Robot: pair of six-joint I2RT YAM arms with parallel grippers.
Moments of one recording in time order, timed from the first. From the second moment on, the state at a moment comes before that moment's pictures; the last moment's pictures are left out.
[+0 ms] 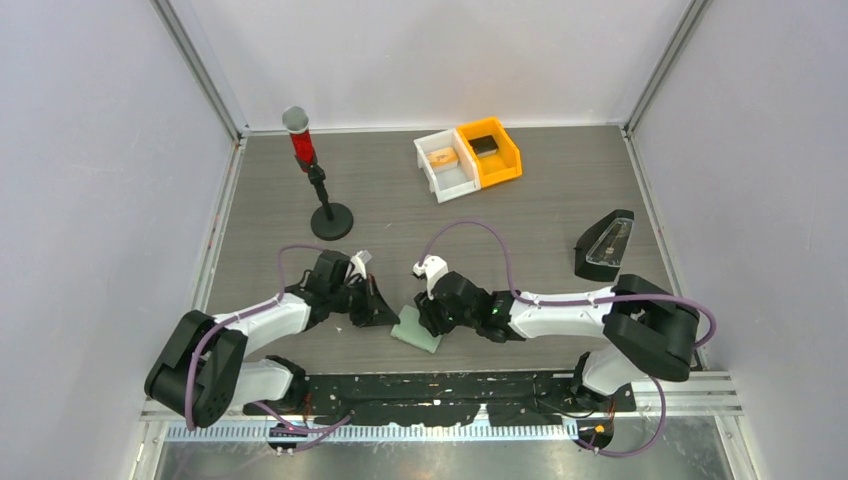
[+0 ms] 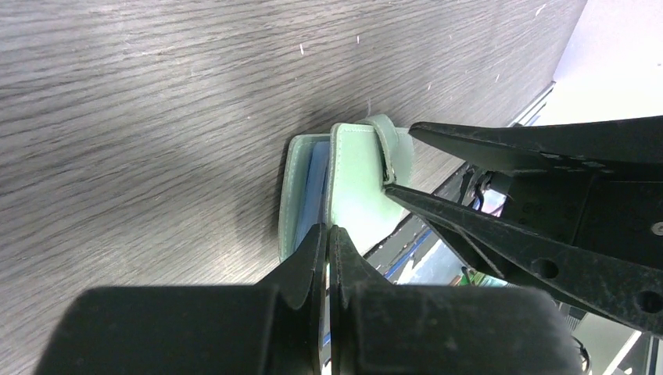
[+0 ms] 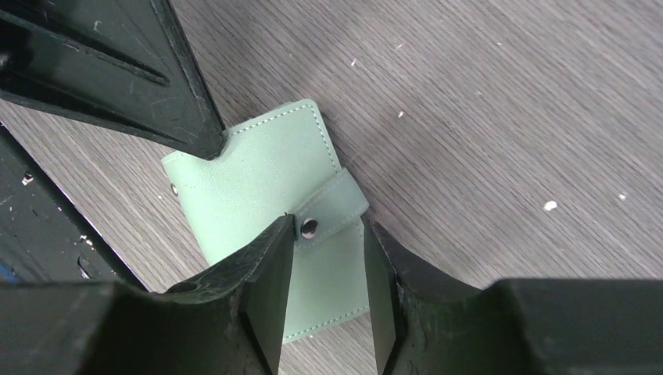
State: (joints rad) left arm -0.44 1.24 0.37 -0.02 0.59 -0.80; right arm 1.09 1.50 0.65 0.12 0.10 0.34
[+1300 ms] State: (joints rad) left arm -0.45 1.17 0.34 -0.04 0.60 -0.81; right arm 1.13 1.46 0.61 0.21 0.03 0.19
